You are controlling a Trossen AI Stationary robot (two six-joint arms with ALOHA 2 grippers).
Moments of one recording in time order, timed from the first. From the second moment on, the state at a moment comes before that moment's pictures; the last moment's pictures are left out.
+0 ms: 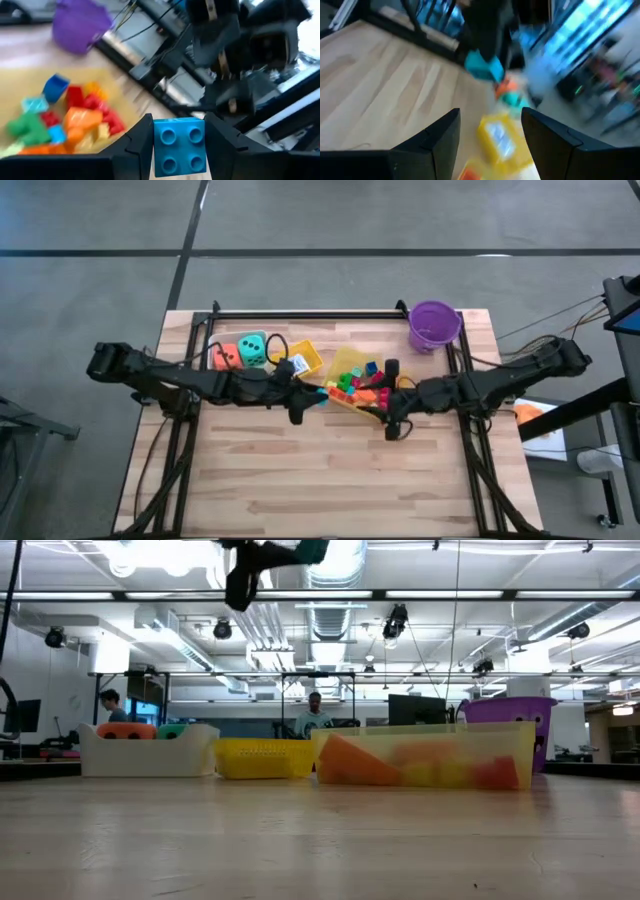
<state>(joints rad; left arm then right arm) -0.15 1.36 0.90 0.22 -0.25 -0.74 0.29 1.14 0.85 -0.01 0.41 -0.37</state>
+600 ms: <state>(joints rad) -0.15 1.36 0.96 0.38 -0.20 -0.55 0.34 1.45 0.93 0.58 0.72 -0.71</state>
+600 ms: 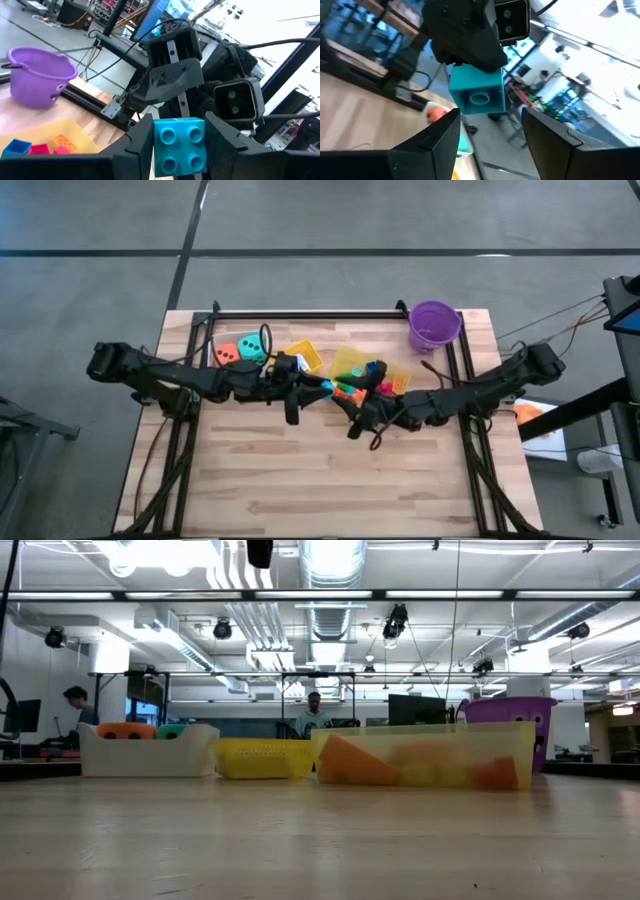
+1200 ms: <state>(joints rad) -0.15 1.36 0.97 0.39 -0.16 -0.53 0.36 1.57 1.09 0.58 0.73 -0.87</state>
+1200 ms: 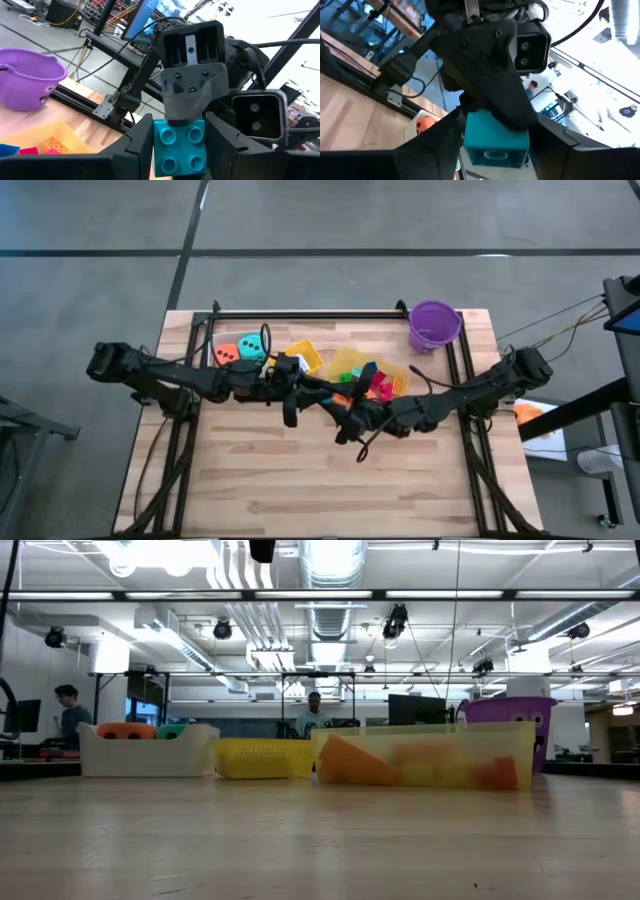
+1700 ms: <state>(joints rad) -0.15 1.36 0.97 0.39 -0.14 -0.59 0.38 1.57 1.09 0.58 0.74 -0.90</state>
